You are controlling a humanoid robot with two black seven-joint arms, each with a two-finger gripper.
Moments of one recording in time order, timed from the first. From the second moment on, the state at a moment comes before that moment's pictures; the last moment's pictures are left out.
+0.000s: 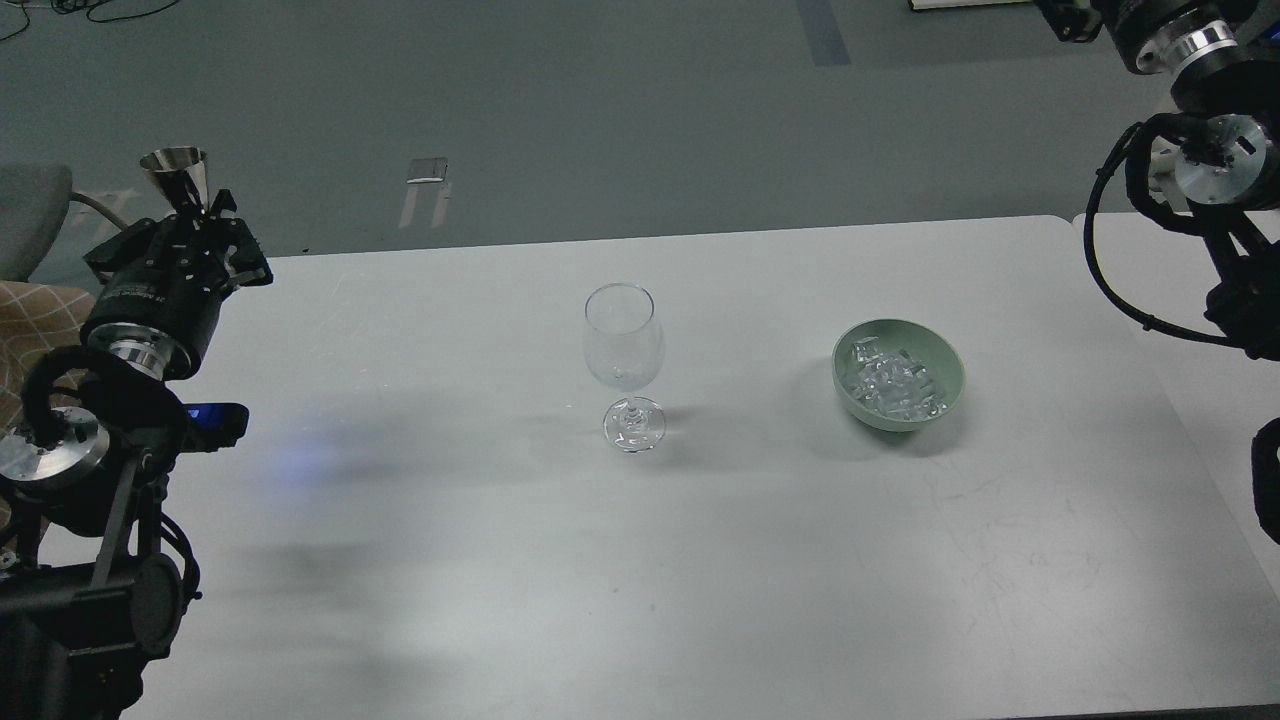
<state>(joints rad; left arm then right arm) -0.21 0.18 -1.73 -1.51 -0.28 0.22 0.15 1.00 -0.36 1.06 0.64 -0.46 0.23 0.24</state>
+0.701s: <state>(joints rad) -0.20 0.11 -1.55 -1.68 -0.27 0.29 0.16 1.00 -0.37 1.06 0.64 -0.46 0.23 0.24</state>
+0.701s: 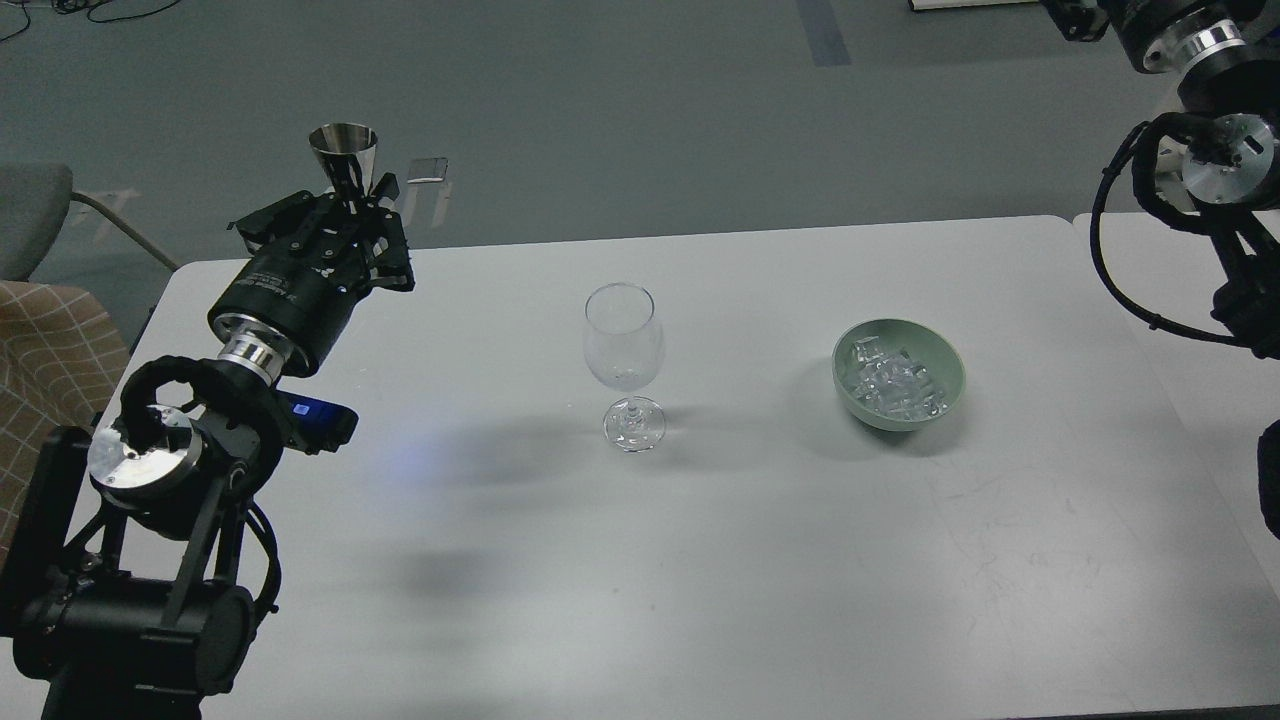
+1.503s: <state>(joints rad) -0.23 0.08 -1.36 -1.69 -0.08 0.18 0.23 1.00 -0.39 1.06 0.64 -0.46 0.23 0.24</state>
